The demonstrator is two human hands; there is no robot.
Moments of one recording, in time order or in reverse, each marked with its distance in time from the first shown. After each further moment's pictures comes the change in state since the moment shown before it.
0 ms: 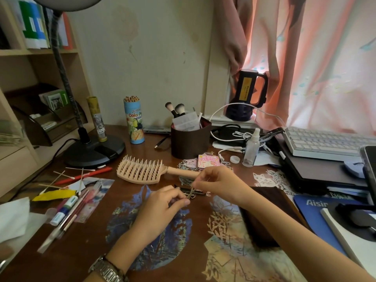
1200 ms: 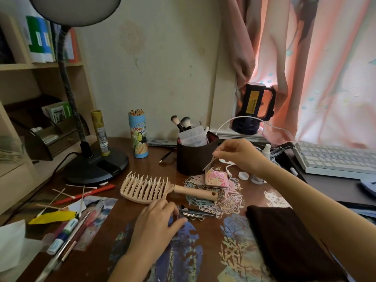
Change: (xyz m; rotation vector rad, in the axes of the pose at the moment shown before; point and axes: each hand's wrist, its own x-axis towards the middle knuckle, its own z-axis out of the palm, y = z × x) left_hand 0.010 -0.022 -0.011 0.424 0.001 -0.054; right_hand 0.077 -0.012 -0.073 -0.176 0.193 -0.128
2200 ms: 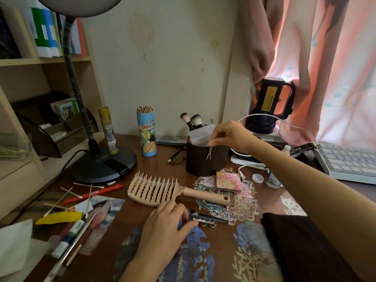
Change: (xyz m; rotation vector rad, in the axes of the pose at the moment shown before) left_hand 0.005 -0.004 0.003 -0.060 -0.009 -0.013; right_hand 0.086 0.002 0.012 -0.312 -0.099 -0.277
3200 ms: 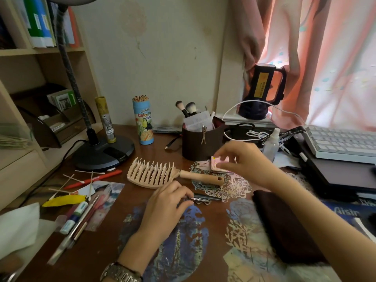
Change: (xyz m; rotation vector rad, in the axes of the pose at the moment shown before) left_hand -0.001 0.001 0.003 -0.019 0.062 0.135; right_hand -0.122 -0.055 0.012 0.000 0.038 0.101
